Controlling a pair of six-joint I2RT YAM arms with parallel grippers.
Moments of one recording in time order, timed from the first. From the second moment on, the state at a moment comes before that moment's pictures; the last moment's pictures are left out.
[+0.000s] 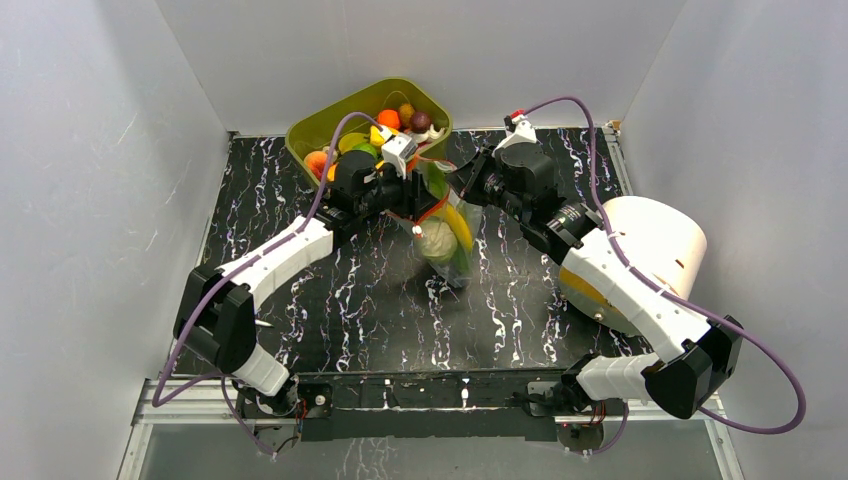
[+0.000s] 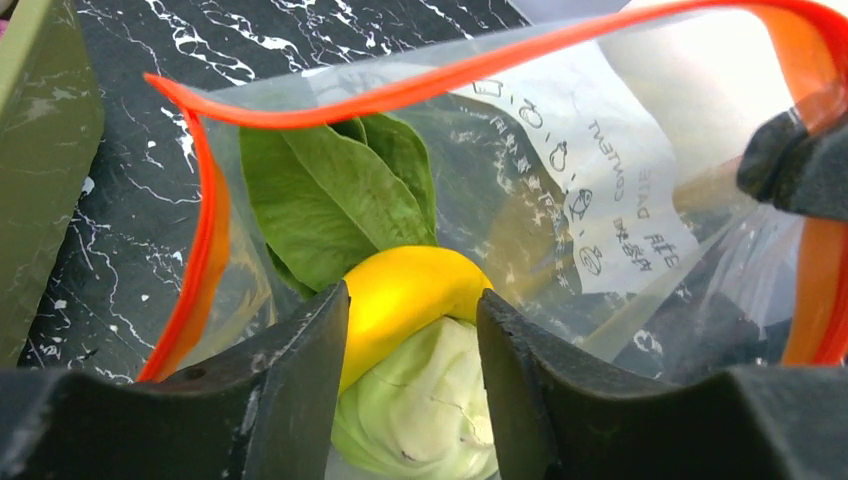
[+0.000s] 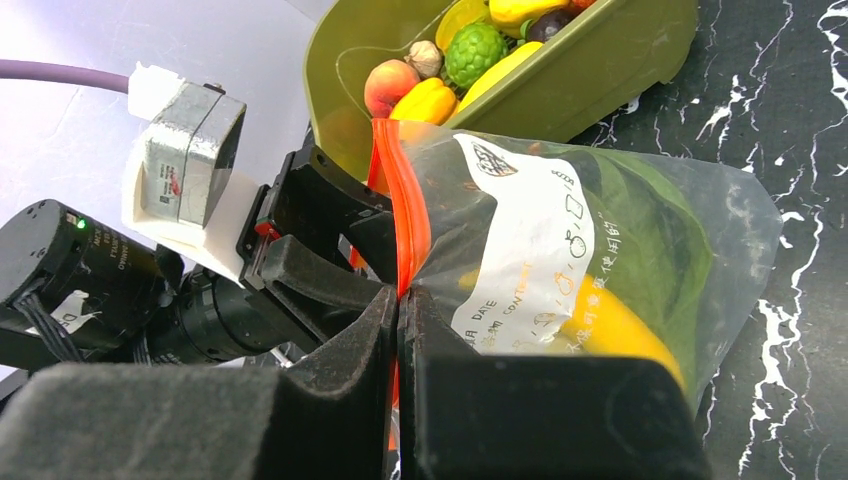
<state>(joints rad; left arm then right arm) -0.56 1.55 1.15 0.08 0.44 -0.24 0.63 1.27 1.29 -0.29 0.08 0.72</state>
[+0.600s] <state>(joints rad) -0.56 1.41 1.25 -0.08 0.32 -0.24 0.63 1.18 1.19 -0.33 0.14 0.65</state>
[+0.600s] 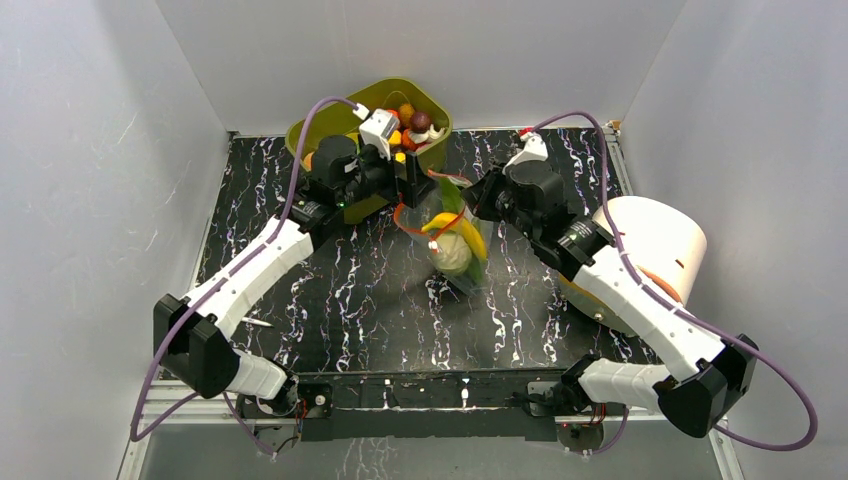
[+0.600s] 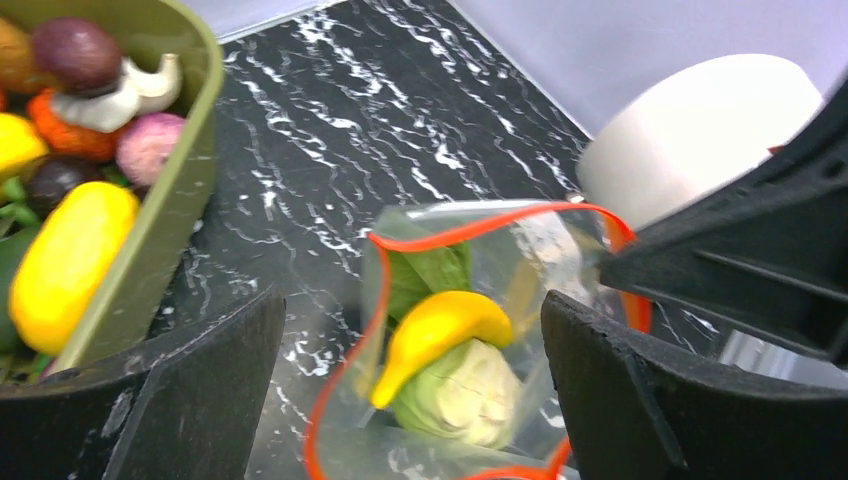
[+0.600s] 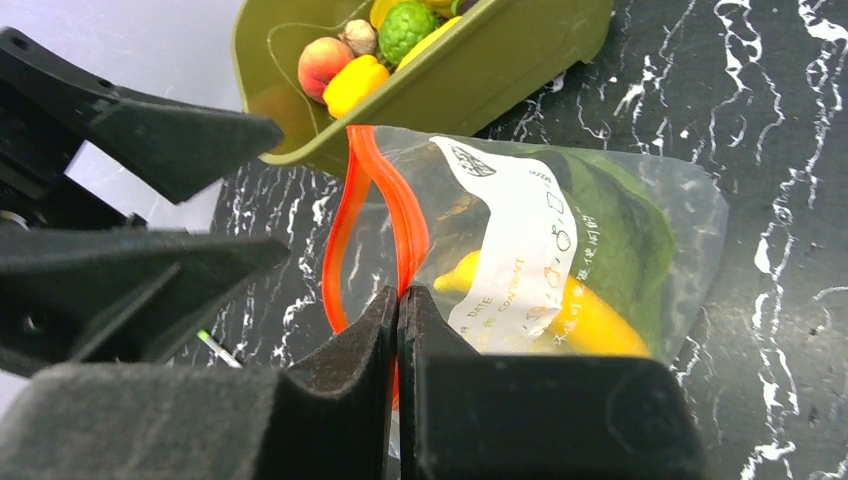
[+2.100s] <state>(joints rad) -0.32 2.09 1.89 -0.13 0.22 -0.26 0.63 1.08 1.14 -0.36 0.16 0.55</state>
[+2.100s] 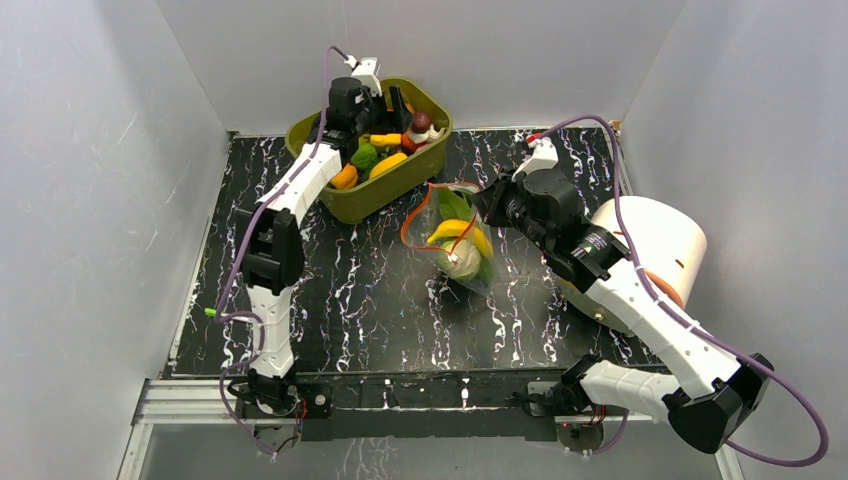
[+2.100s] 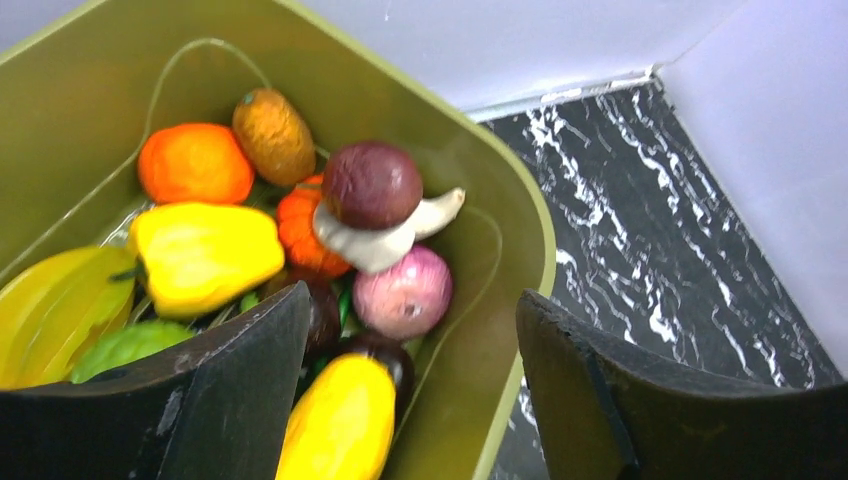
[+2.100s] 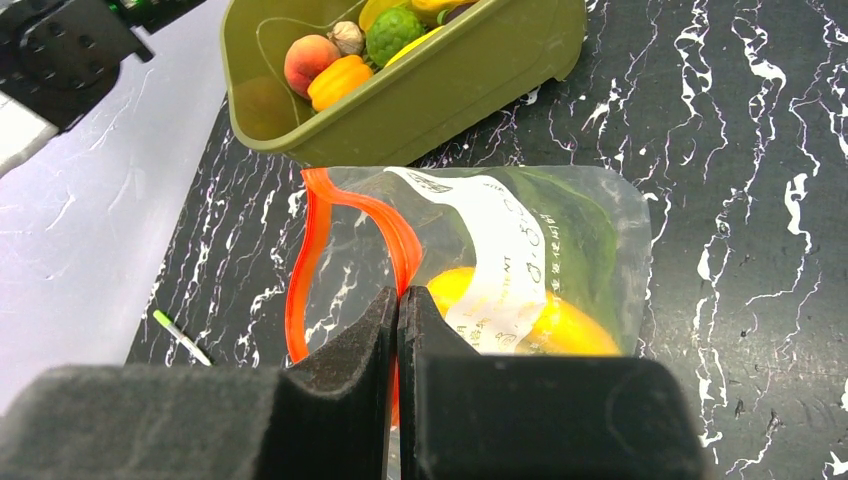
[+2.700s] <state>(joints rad) -0.32 2.47 2.28 -0.08 0.32 -0.38 0.63 1.09 1.15 -0.38 0.16 0.54</state>
